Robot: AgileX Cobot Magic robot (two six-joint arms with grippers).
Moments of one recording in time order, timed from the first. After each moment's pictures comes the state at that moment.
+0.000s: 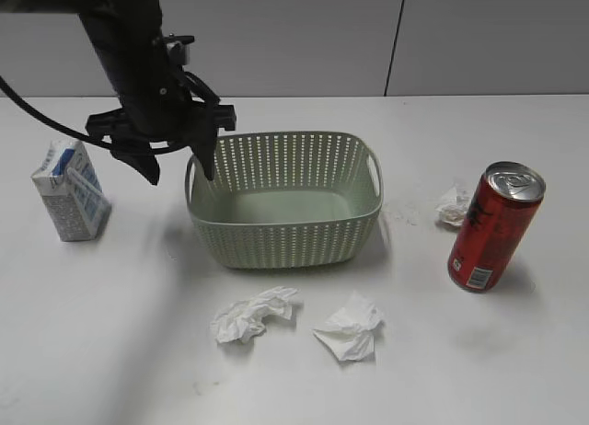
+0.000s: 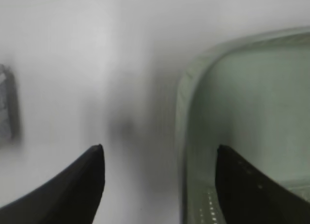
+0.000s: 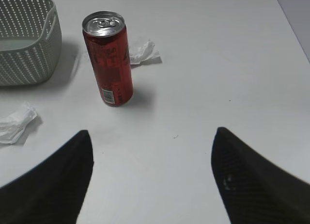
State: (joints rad) left arm -0.46 2.05 -1.61 -0.15 1.05 -0.32; right arm 0.05 0.00 -0.41 0.07 0.95 -0.05
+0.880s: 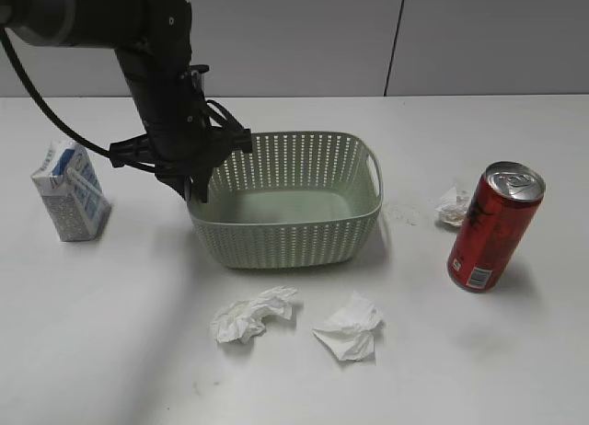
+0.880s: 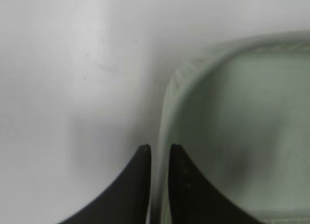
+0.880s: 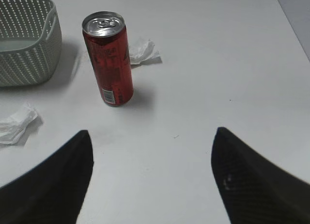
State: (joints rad) left arm -0.50 2.12 -1.61 -0.13 1.02 -0.45; right arm 0.05 0.00 -0.41 0.07 0.95 -0.04
